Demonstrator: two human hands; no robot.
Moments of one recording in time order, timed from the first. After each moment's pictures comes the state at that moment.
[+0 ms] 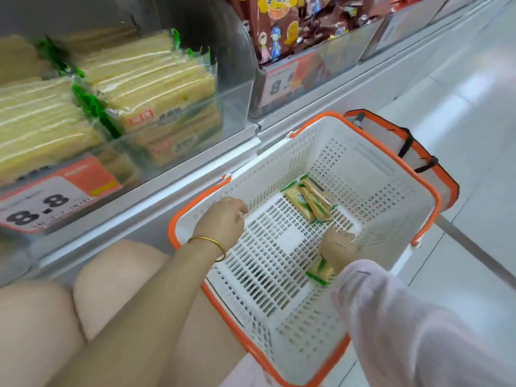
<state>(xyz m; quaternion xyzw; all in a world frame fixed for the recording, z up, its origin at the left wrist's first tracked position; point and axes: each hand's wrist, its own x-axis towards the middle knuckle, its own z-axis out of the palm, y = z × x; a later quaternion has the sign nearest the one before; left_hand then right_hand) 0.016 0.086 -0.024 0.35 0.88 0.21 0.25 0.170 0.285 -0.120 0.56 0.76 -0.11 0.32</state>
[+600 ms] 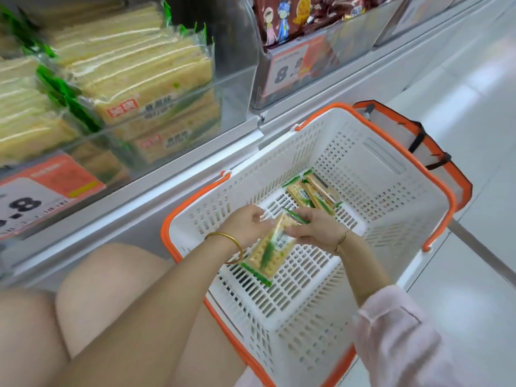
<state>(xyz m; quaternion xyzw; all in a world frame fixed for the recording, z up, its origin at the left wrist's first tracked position) 0.028 0.114 -0.034 0.23 0.80 0.32 0.46 0.139 0.278 -0.066 0.32 0.62 -0.70 0.18</state>
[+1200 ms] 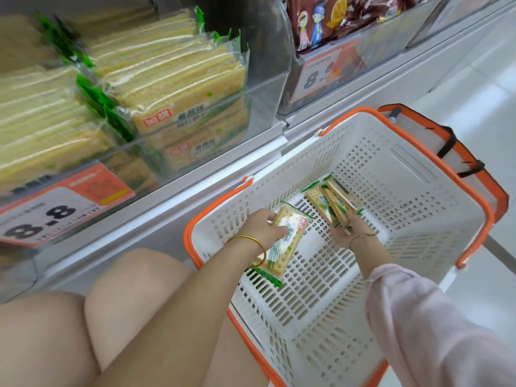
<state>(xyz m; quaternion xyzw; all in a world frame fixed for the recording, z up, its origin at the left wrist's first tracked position) 0.020 0.116 -0.043 0.14 0.80 0.36 0.47 0.127 0.324 -0.136 0.65 0.13 -0.72 -0.19</state>
